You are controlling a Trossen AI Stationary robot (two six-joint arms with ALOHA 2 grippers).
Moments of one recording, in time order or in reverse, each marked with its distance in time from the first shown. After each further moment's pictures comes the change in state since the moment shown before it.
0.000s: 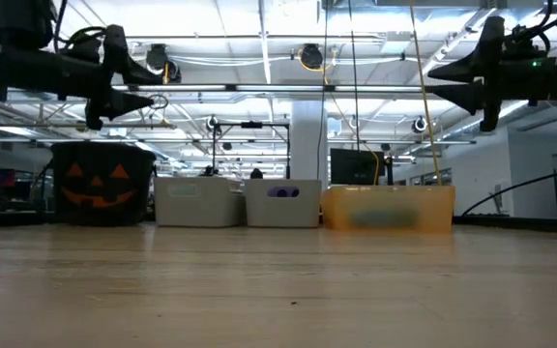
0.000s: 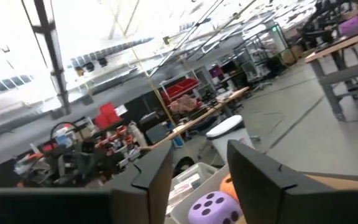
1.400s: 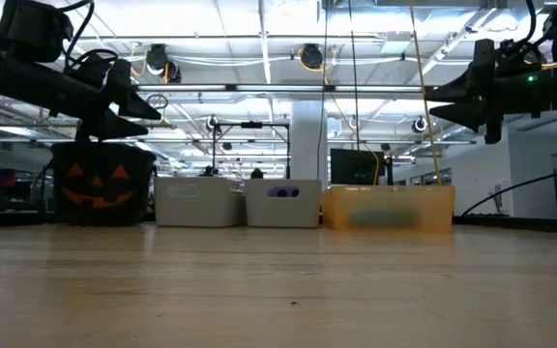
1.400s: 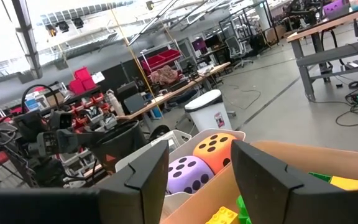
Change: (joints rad) left arm 0.000 0.000 0.000 -0.257 -0.045 0.057; right arm 0.000 0.000 0.000 -0.158 0.019 -0.053
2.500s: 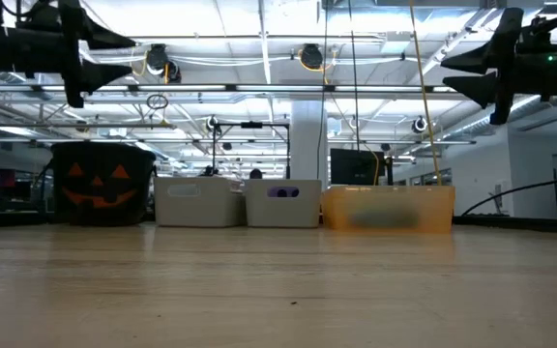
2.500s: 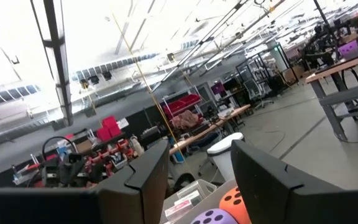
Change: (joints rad) left arm -0.131 -0.416 0.000 -0.026 0.000 0.001; right arm 0.000 -0.222 0.000 0.009 0.000 0.000
